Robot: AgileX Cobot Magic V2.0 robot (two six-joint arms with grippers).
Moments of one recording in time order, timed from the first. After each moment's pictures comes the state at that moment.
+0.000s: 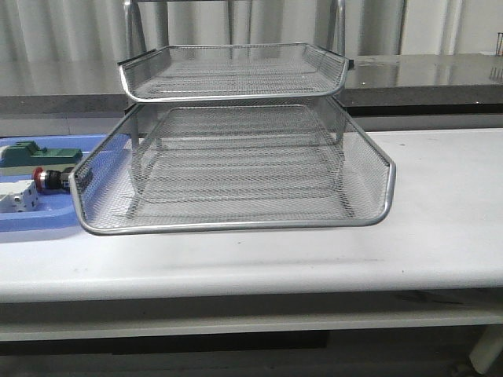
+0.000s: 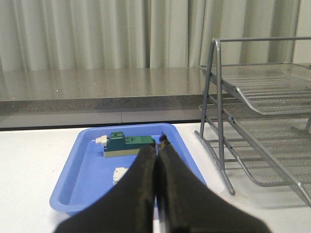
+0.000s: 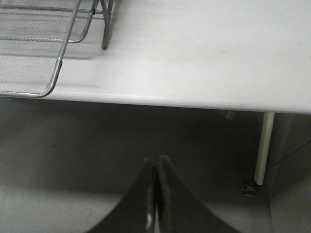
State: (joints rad) left arm -0.06 0.00 0.00 0.01 0.01 -0.02; right arm 0.22 0.38 -0.77 -0.11 1.11 0.15
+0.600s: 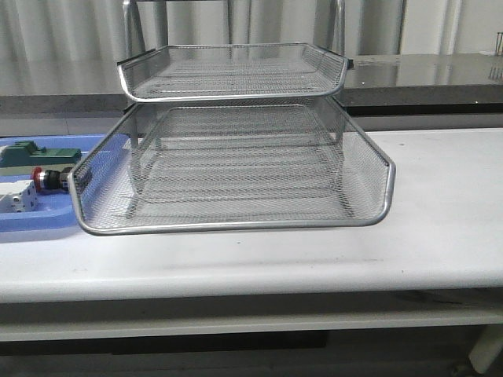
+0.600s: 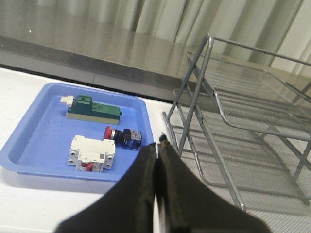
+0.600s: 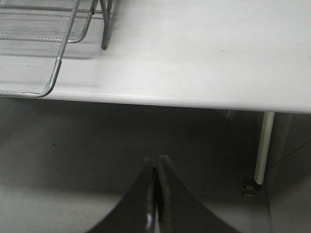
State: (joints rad) left arm -0.06 0.24 -0.23 -0.28 0.19 -0.02; right arm 0.22 0.38 -0.77 -0.11 1.11 0.15
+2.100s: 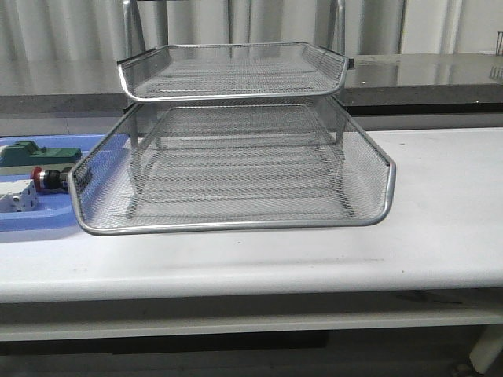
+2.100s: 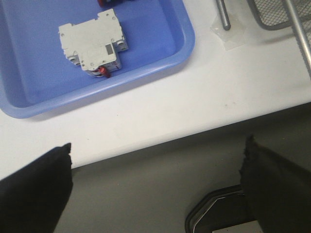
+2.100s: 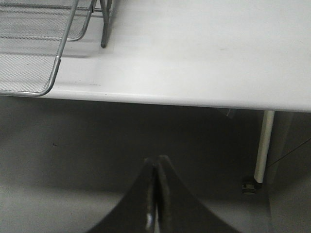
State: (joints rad) left arm -0.06 1.27 -1.06 -0.03 0.91 0.18; right arm 0.22 0.38 -0.77 -0.11 1.12 0.15
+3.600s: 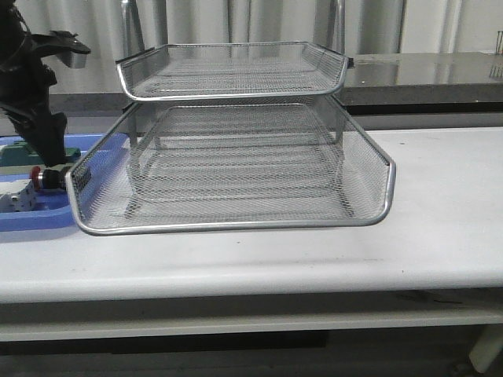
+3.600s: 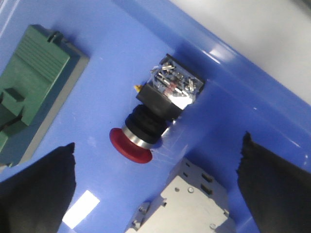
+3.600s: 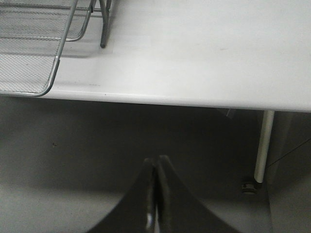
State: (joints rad) left arm -0.06 2.22 -1.94 0.05 1.02 0.75; right arm 0.22 0.38 -0.77 -0.11 1.12 0.15
